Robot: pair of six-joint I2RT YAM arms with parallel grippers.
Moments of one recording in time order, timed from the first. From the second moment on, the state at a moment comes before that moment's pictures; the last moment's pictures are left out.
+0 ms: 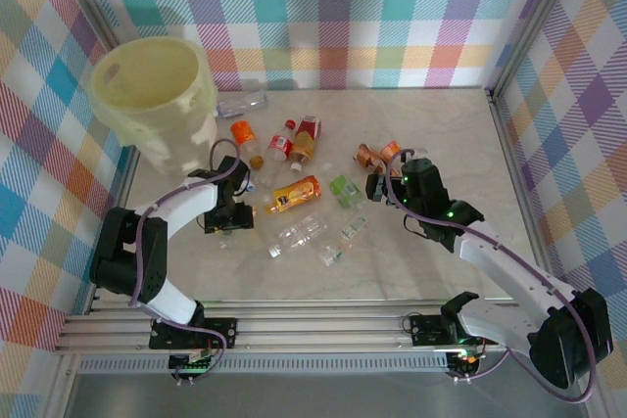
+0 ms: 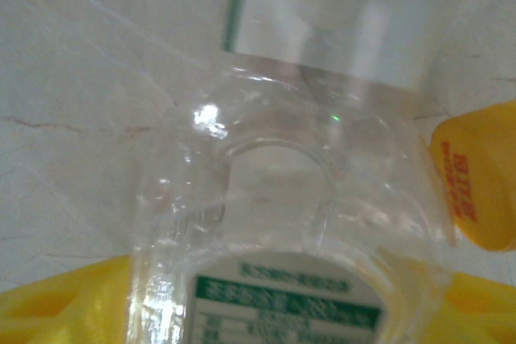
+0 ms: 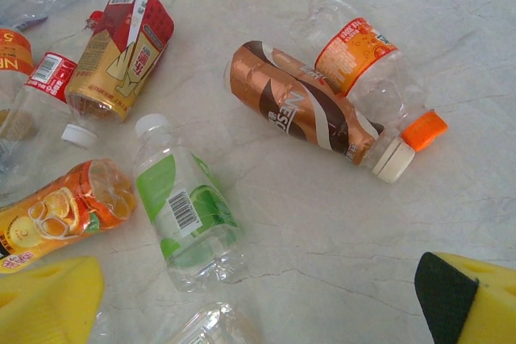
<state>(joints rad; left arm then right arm) -0.30 1.56 0.93 -0.83 -0.10 -0.44 0.54 1.05 0.76 -0.36 0.20 0.48</state>
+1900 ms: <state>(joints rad) -0.29 1.46 1.81 -0.73 -0.04 -0.40 0.54 1.12 0.79 0.14 -0.35 0.25</state>
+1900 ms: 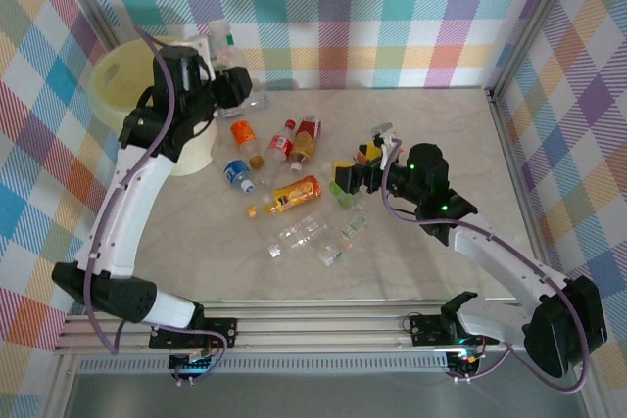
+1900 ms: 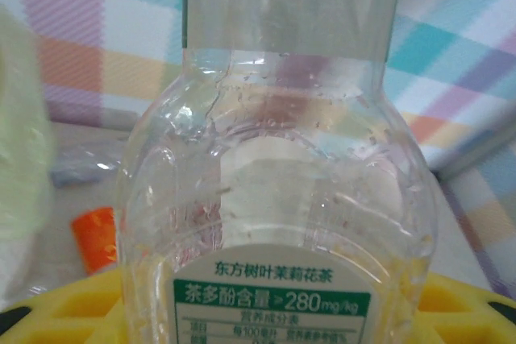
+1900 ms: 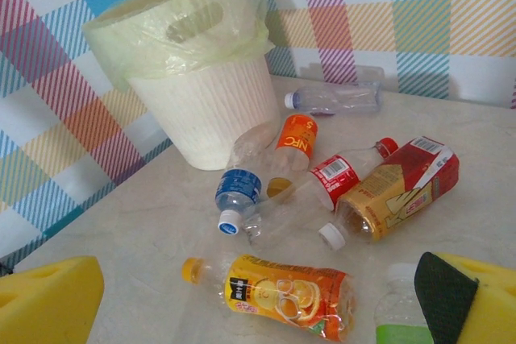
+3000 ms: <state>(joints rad) 0.08 2.05 2.28 -0.85 -0.36 -0.30 0.54 1.07 0.79 0.05 -0.25 0.23</state>
